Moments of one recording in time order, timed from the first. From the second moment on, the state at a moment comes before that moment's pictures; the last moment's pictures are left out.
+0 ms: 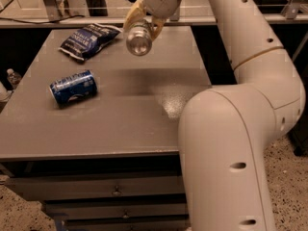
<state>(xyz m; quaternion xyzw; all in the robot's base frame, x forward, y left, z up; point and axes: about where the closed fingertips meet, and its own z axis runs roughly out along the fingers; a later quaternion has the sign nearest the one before) 0.710 0.037 0.945 -0.94 0.01 -0.06 0.32</state>
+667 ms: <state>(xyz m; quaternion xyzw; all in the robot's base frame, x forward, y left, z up) 0.685 0.050 0.983 -0.92 -0.17 -0.17 0.31</state>
